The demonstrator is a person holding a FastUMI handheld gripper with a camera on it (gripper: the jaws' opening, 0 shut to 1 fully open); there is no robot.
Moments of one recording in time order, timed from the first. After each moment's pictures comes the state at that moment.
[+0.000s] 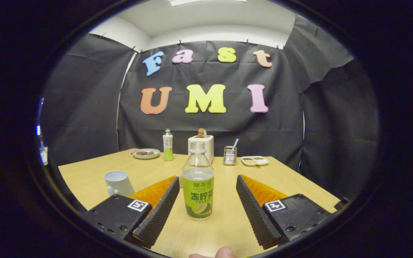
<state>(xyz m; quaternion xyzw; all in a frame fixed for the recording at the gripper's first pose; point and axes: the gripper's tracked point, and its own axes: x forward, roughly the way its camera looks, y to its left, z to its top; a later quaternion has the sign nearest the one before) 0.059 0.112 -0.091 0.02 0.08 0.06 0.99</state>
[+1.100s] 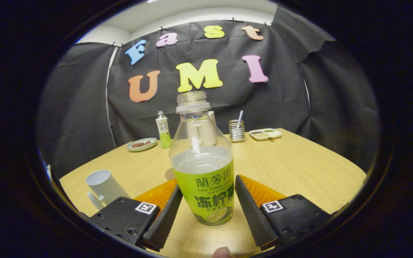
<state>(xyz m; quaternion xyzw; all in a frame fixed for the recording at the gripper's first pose) 0.127 0.148 -0.141 0.09 0.16 0.07 0.98</state>
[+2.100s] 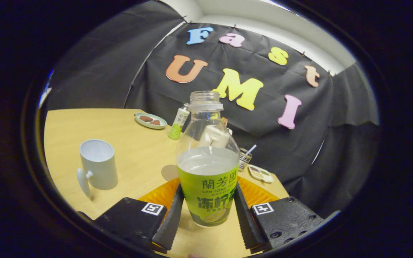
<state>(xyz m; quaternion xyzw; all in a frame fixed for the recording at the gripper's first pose) 0.134 0.172 -0.075 -0.24 0.11 0.08 0.96</state>
